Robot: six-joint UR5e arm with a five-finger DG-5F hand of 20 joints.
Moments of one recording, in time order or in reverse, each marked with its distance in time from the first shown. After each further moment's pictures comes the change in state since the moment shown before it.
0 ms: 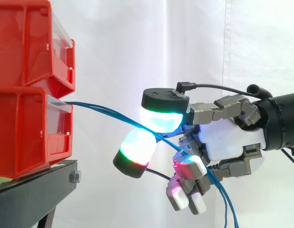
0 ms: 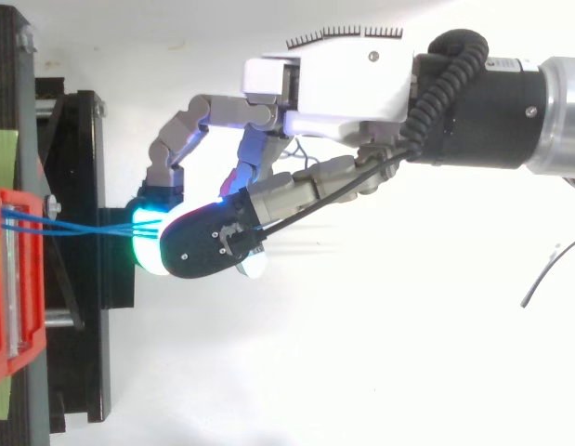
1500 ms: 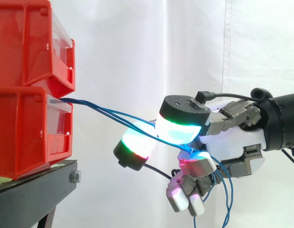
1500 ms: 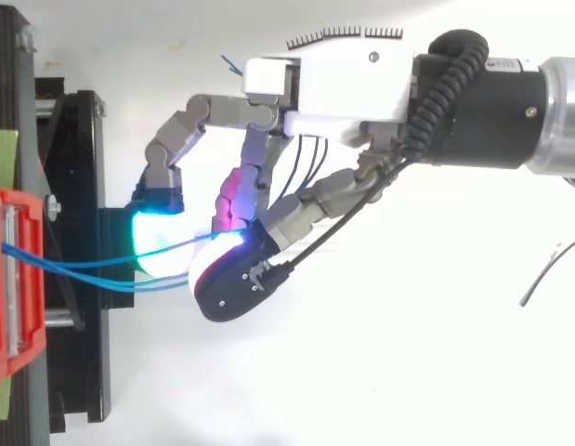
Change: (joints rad) arm 0.000 0.000 -0.001 -0.002 0.000 -0.003
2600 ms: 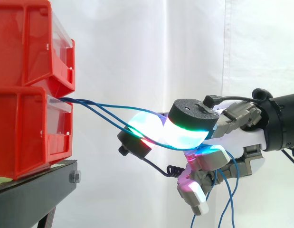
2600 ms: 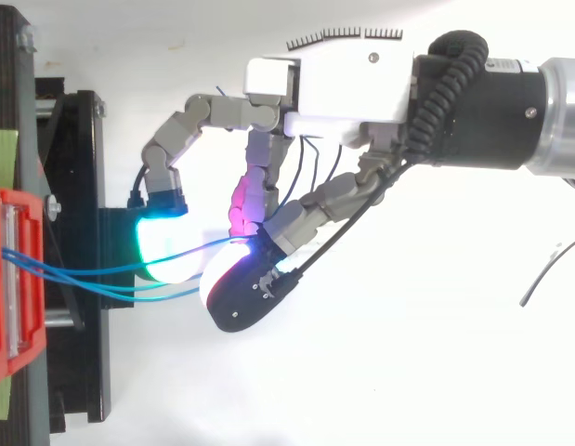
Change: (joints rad) arm 0.000 0.000 -0.001 0.000 0.000 0.003
